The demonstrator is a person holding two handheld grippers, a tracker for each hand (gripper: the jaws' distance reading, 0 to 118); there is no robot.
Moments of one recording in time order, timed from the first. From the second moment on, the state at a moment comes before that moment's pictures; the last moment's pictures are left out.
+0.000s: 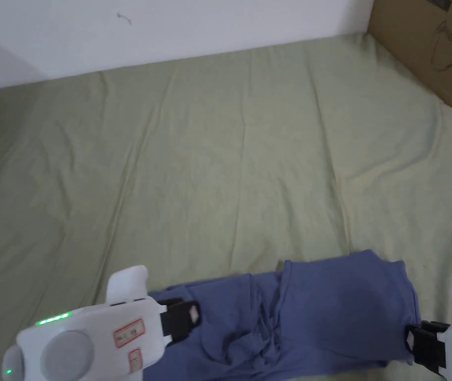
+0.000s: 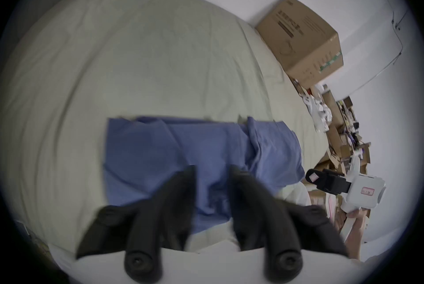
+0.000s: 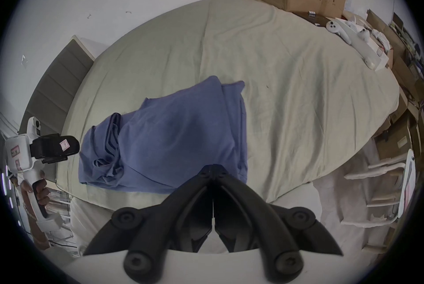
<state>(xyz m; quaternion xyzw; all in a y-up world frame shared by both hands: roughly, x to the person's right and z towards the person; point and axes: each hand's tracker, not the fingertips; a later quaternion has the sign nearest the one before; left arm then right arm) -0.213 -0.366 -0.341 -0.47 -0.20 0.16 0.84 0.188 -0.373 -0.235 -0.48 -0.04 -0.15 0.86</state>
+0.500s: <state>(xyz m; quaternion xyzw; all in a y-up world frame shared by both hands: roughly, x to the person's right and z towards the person) -0.110 -0.432 -0.335 -0.57 -0.26 0.09 0.78 0.184 -0.388 -0.230 -0.50 -0.02 -0.16 0.85</state>
